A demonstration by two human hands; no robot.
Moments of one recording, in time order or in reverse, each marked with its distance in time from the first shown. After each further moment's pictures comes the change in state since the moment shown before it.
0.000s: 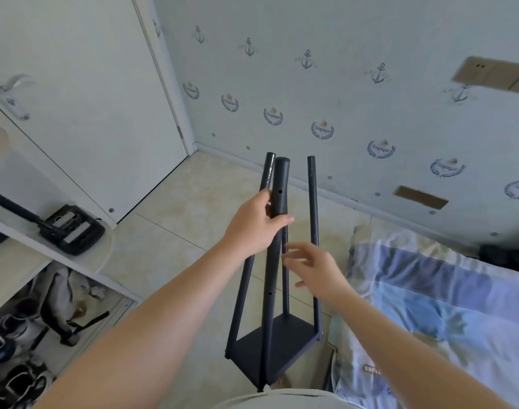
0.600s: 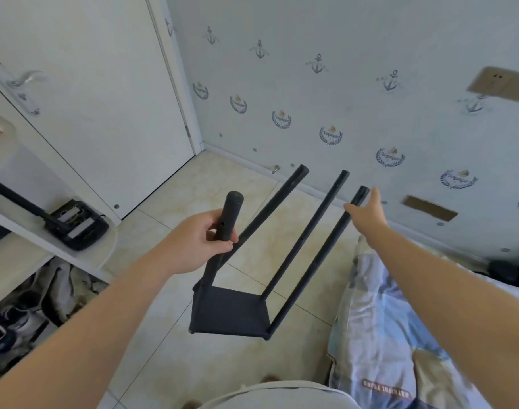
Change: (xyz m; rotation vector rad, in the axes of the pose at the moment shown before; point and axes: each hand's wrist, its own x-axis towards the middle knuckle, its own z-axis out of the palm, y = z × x) left_hand -0.027 -0.056 -0.080 0.005 -0.176 -0.069; right_hand 0.131 -0.002 -0.125 -0.109 0.420 0.205
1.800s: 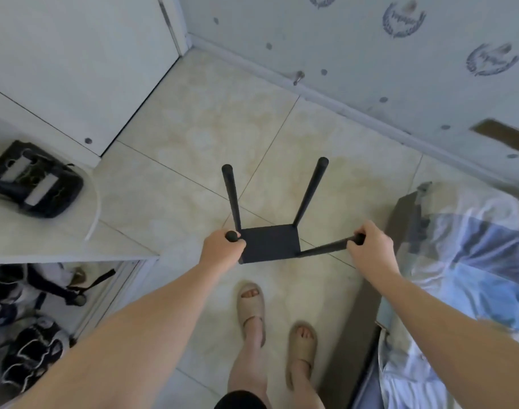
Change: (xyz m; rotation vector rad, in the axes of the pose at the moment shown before) left_hand 0.169 -0.317 0.062 -0.146 0.063 -0.759; right_hand 0.025 0.094 0.248 -0.425 -0.081 0.167
